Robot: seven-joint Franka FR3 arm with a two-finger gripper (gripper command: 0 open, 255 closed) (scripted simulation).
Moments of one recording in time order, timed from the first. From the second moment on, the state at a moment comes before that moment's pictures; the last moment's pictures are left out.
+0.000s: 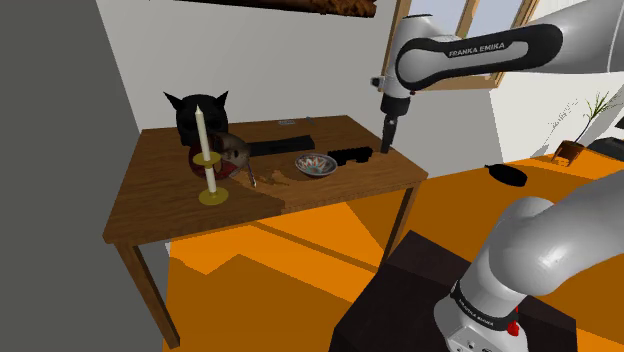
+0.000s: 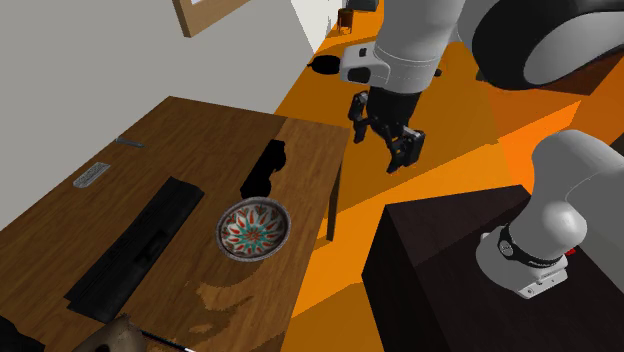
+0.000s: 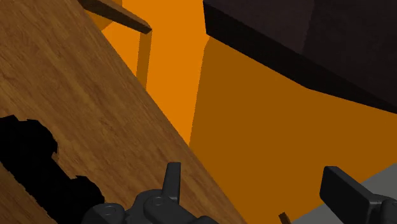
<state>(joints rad) -0.03 -0.50 -0.21 -2.36 -0.18 1.90 -0.60</state>
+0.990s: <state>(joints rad) -0.03 0.06 -0.43 -2.04 -0.03 2.14 -1.17</state>
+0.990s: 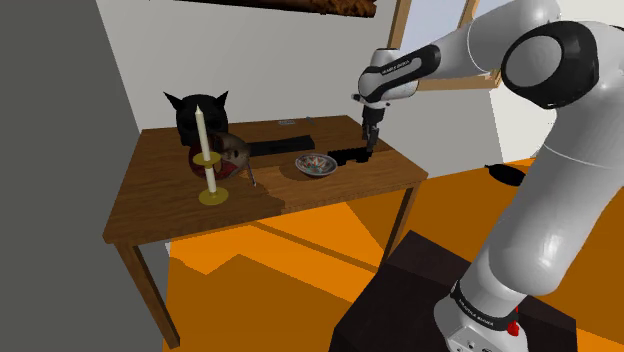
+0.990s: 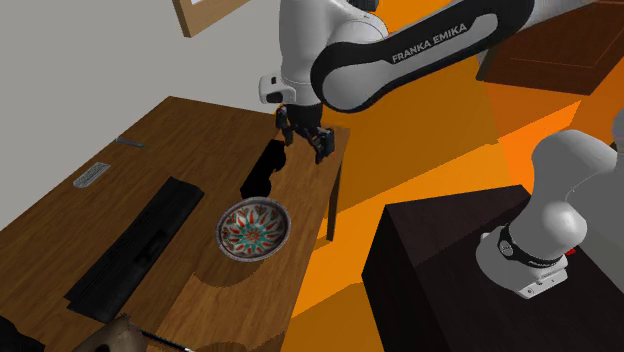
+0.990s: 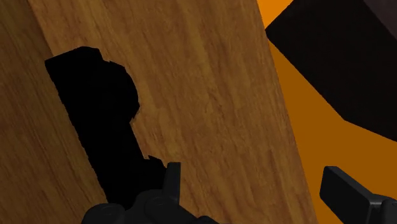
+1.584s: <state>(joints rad) -0.14 0.46 -0.39 -1.65 0.15 2.12 -1.47</state>
